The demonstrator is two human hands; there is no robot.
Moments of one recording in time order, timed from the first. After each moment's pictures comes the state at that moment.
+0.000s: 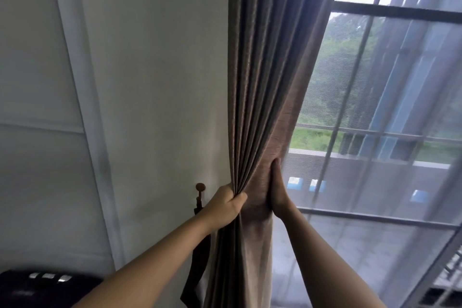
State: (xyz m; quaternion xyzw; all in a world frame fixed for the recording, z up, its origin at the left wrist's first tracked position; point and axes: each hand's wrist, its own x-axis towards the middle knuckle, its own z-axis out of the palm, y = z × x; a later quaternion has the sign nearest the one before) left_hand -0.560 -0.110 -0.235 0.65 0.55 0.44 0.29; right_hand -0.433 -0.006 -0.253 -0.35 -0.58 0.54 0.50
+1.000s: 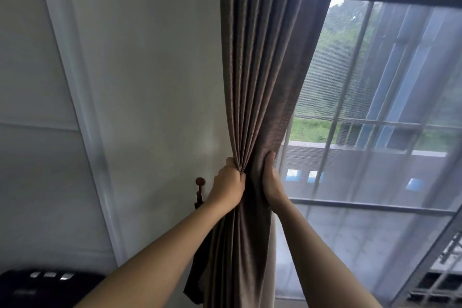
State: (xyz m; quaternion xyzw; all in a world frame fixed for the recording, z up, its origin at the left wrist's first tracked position) left_hand -0.547 -0.081 -0.225 0.61 0.68 0.38 0.14; right_hand -0.449 -0.014 -0.253 -0.49 -0.59 0.44 0.47
